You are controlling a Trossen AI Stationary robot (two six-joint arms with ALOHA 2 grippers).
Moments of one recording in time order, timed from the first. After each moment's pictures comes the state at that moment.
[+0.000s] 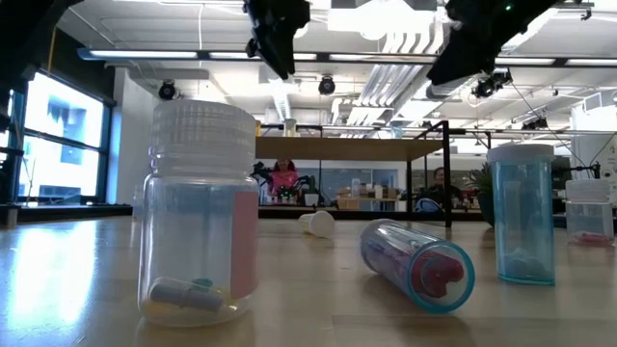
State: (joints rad) left arm 0.54 1.92 2.18 -1.36 -0.08 0.05; right arm -0.32 0.84 0.84 -0.55 0.21 0.07
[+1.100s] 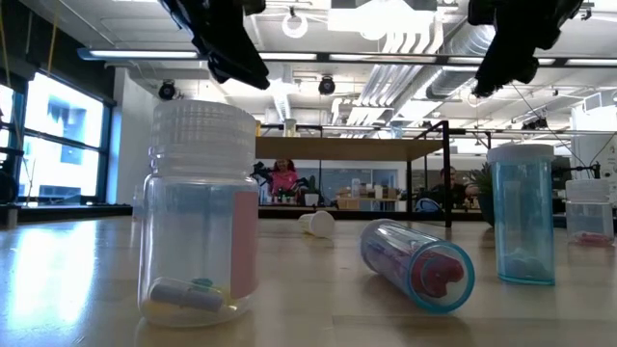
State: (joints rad) left arm 0.11 1.34 1.00 -0.41 -0.03 -0.08; right arm 0.12 0.90 0.84 -0.81 0.19 0.55
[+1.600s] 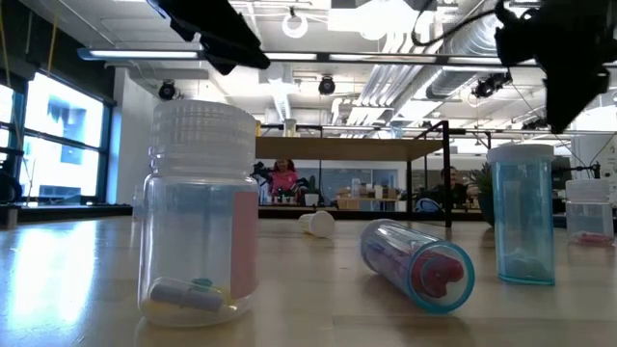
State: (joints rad) left arm -0.06 1.34 0.91 -0.22 -0.03 -0.06; right arm 0.26 1.01 0.84 -1.13 0.14 1.02
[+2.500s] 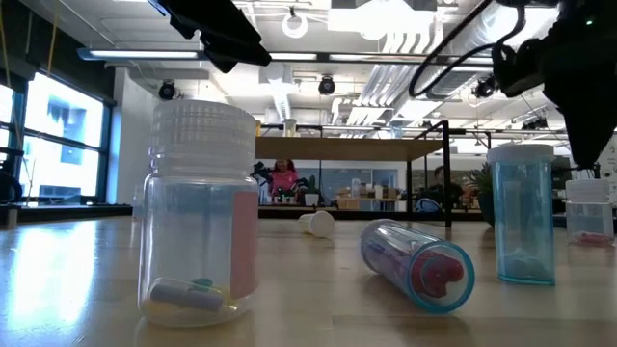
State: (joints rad) left arm -0.07 1.34 0.91 -0.21 -0.03 -0.06; right arm 0.34 1.26 0.84 -1.10 0.08 1.12
